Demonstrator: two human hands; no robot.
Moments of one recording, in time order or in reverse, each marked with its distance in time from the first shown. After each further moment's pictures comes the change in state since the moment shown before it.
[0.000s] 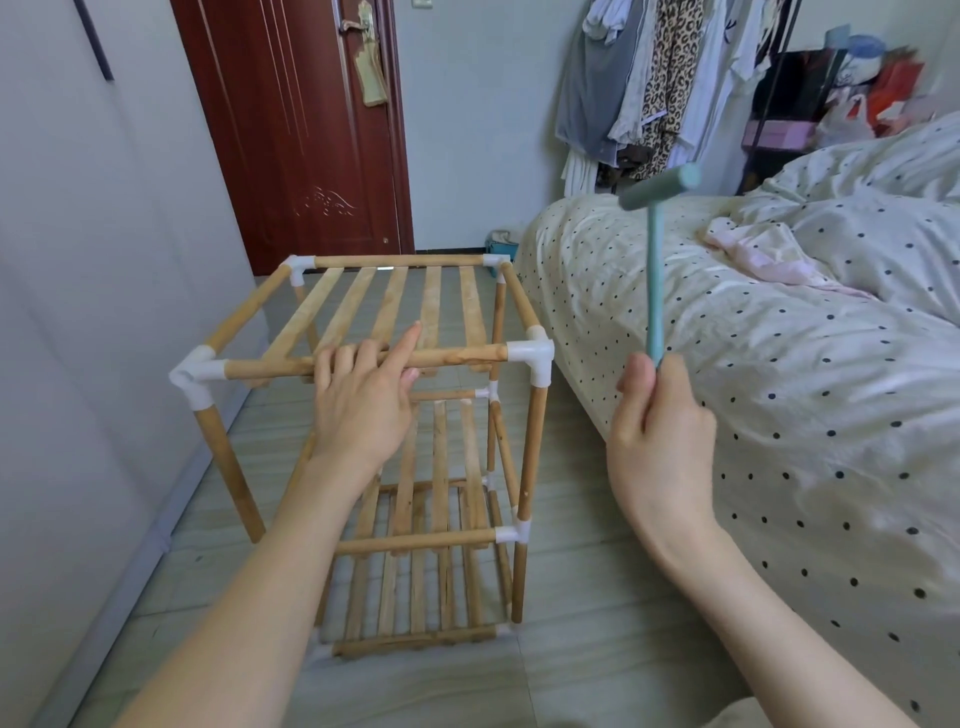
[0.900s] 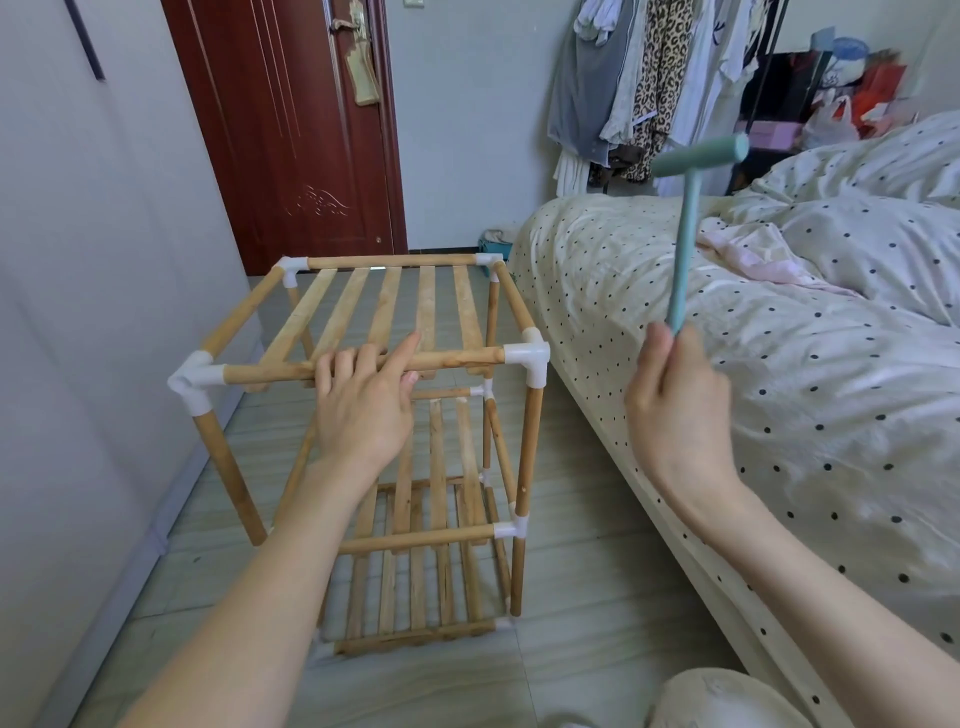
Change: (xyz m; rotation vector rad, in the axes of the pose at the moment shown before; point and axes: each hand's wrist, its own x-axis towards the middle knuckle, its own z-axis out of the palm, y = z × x) left_hand -0.004 0.001 -0.003 -0.004 -0.022 -0.026; right_hand 0.025 -0.001 -0.012 -0.137 -0.132 0.054
